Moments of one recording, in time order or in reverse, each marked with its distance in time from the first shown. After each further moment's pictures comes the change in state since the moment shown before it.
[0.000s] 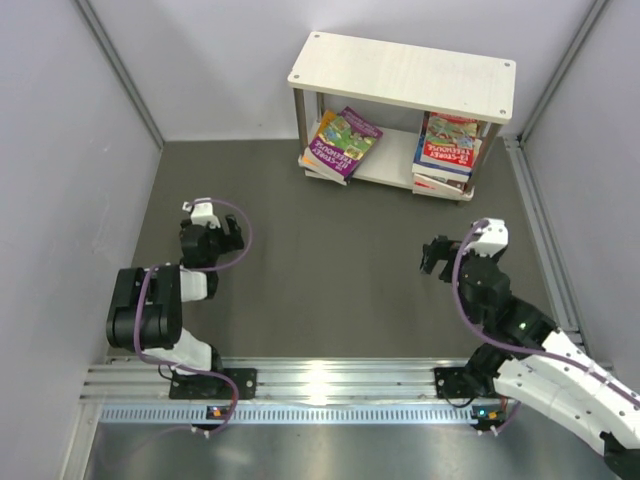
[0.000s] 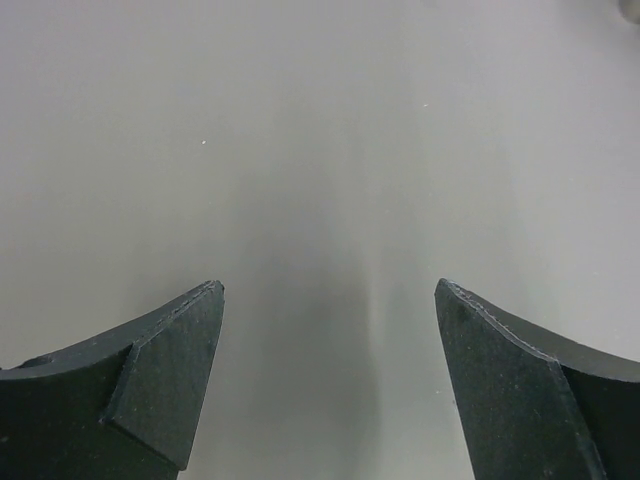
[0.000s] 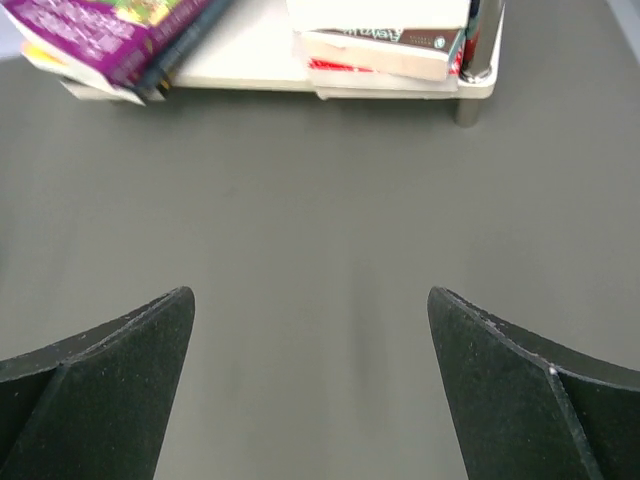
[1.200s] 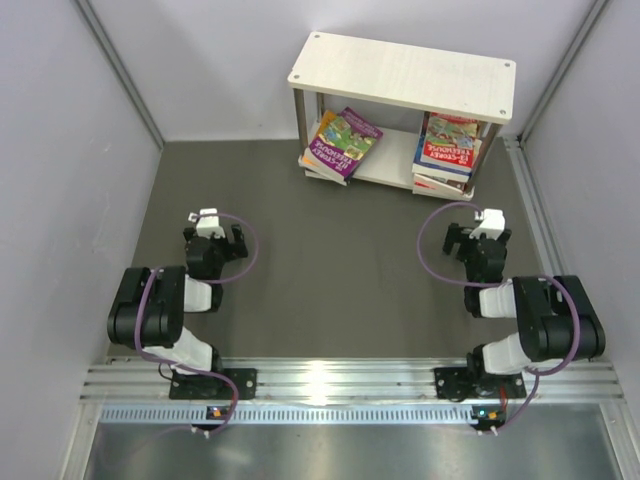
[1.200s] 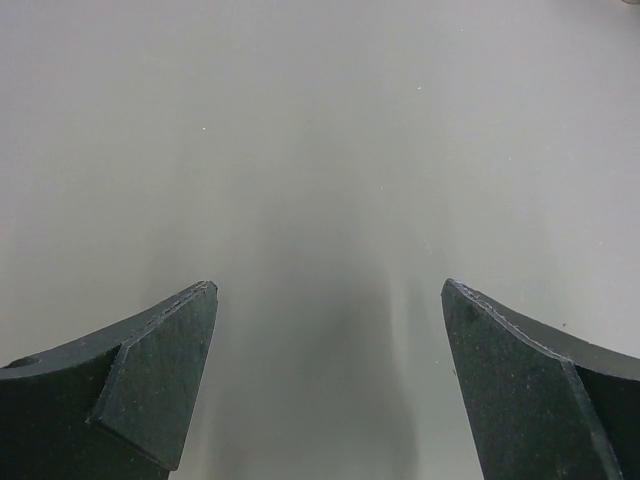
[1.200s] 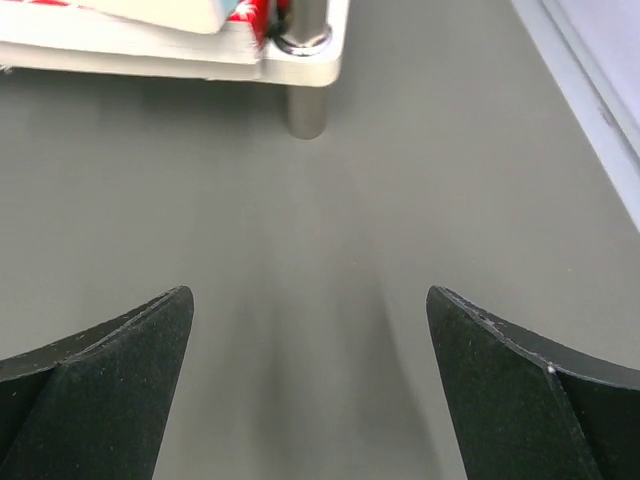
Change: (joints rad) left arm -0.046 0.015 -0.115 0.192 -0.052 0.042; right arm -0.758 0.899 -0.401 1.395 -0.528 -0.407
